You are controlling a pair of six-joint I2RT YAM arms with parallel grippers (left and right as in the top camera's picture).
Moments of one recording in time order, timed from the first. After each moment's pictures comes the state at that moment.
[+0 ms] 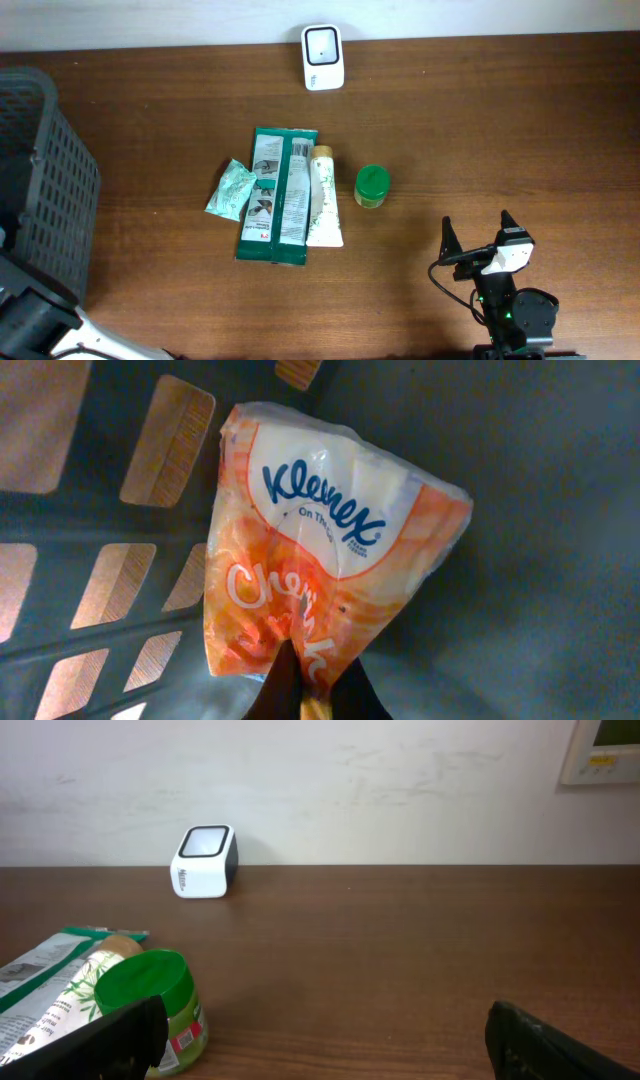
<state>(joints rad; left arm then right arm) 0.88 2.07 1.40 -0.37 -0.31 0.45 -0.03 0.01 0.01 -0.06 -0.12 0.05</state>
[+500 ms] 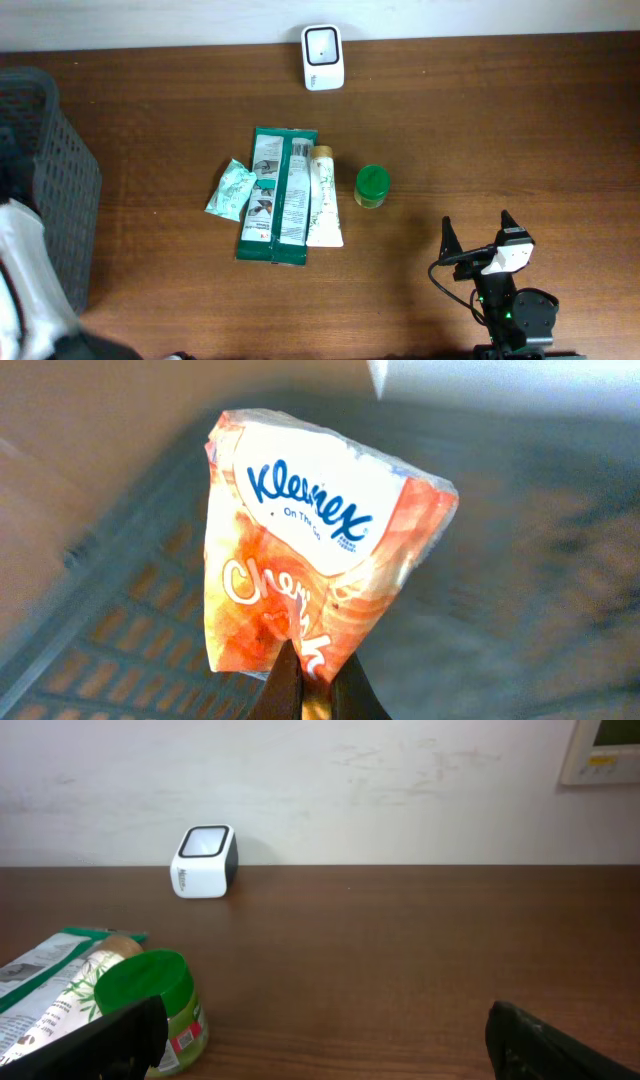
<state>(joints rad) 0.58 1.50 1.38 -0.36 -0.23 0.27 -0.03 0.01 0.01 -0.06 -0.12 0.05</state>
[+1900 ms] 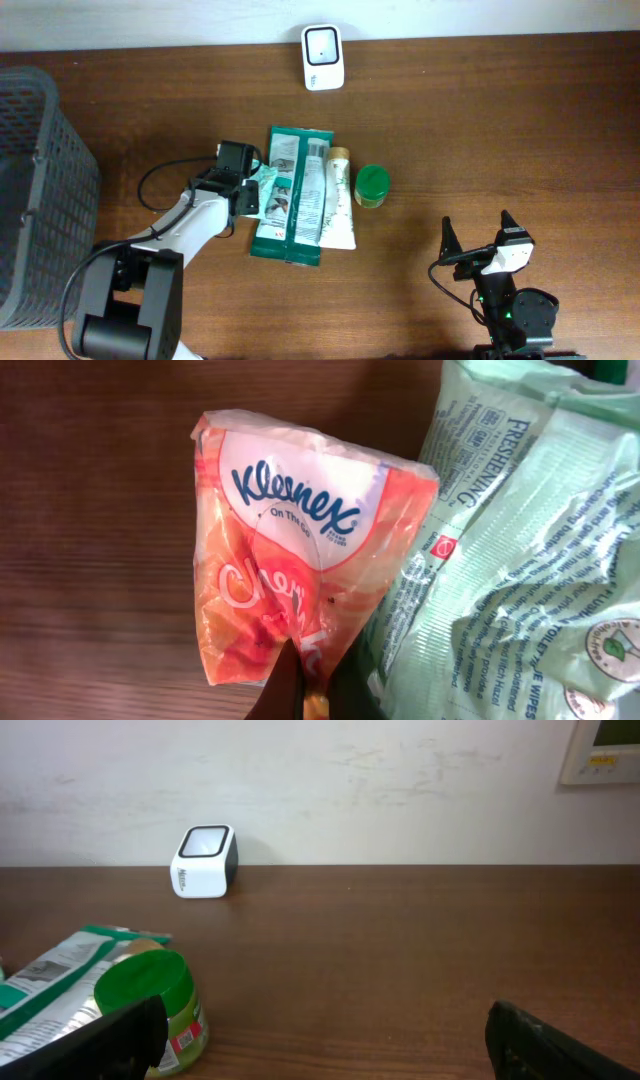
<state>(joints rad) -0.24 1.75 0.93 -0.37 -0.23 -0.20 -0.03 0.01 0.01 -0.06 -0.12 0.05</state>
